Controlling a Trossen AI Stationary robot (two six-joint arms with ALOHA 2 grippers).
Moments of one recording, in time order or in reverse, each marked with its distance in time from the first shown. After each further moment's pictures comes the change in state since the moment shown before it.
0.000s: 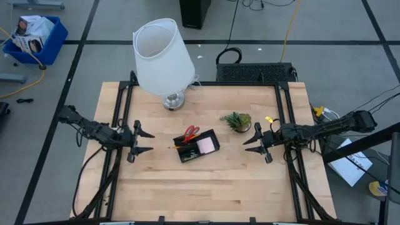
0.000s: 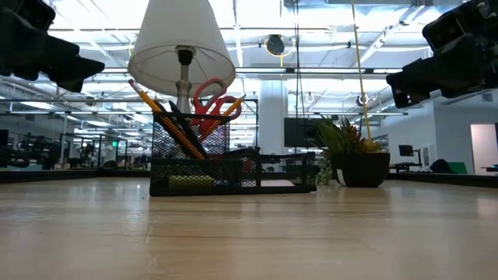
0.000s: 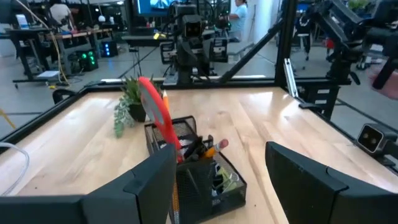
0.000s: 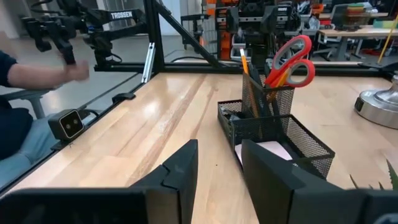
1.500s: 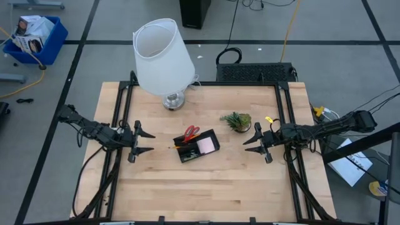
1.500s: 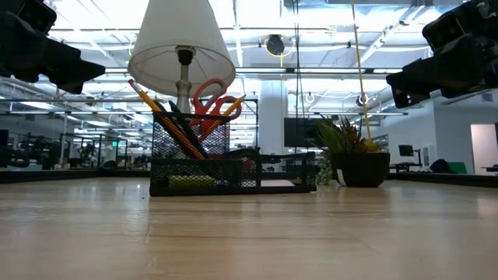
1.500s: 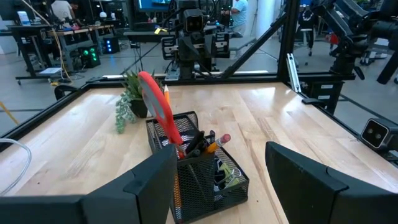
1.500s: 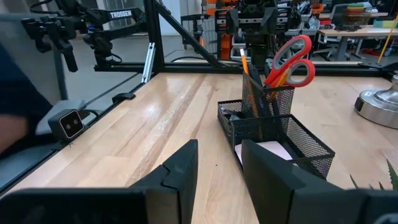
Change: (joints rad) left arm 0.000 0.027 -0.001 0.005 -0.009 -0.005; right arm 0.000 0.000 0.000 0.000 0.000 0.000
